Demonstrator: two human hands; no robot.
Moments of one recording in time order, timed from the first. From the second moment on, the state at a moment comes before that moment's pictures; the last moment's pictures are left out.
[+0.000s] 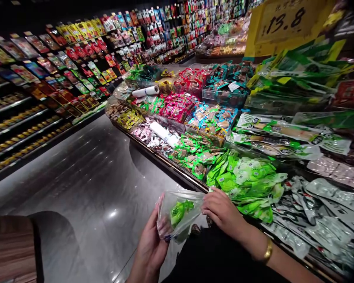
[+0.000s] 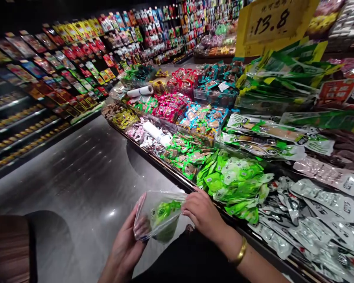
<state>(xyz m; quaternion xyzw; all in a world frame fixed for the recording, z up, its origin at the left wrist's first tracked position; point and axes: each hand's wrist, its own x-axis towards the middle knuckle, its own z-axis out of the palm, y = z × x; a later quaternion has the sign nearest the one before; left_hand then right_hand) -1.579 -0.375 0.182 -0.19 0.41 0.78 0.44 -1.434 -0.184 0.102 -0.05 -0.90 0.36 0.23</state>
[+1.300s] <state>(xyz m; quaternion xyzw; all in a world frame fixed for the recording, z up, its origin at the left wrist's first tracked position) -1.735 -0.221 0.166 -0.11 0.47 0.70 0.52 -1.569 -0.008 0.087 -0.32 -0.75 0.45 0.38</state>
